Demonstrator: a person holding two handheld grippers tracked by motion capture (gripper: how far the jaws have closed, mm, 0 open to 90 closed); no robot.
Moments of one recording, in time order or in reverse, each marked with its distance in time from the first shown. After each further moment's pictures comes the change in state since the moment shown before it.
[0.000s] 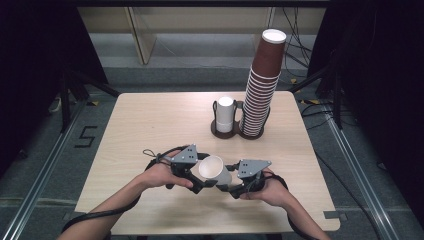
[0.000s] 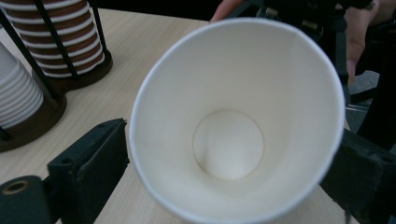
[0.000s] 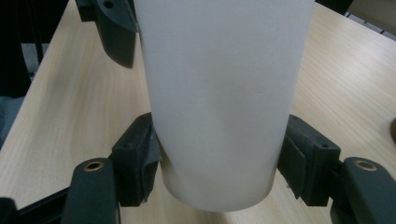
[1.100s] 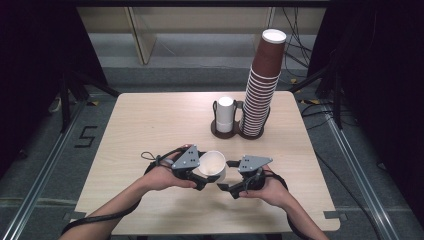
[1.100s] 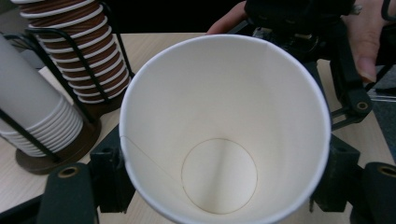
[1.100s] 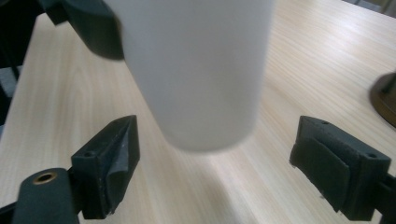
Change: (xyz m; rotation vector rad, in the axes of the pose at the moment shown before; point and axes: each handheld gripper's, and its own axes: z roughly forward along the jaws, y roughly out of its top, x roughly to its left) left arm -0.015 0.011 -0.008 -0.005 0.155 0.110; right arm -0.003 0.001 -0.005 0.029 -0.085 0.146
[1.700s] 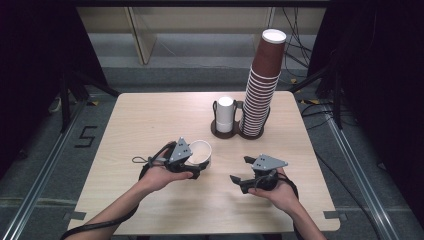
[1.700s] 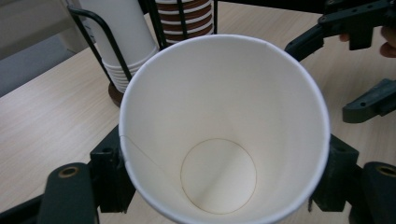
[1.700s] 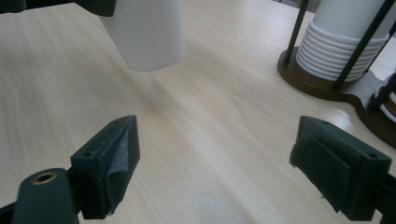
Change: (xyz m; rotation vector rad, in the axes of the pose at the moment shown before) left arm 0.016 -0.012 -0.009 0.094 0.318 -0.156; right arm -0.009 -0.018 -0.026 -0.026 -0.229 0.096
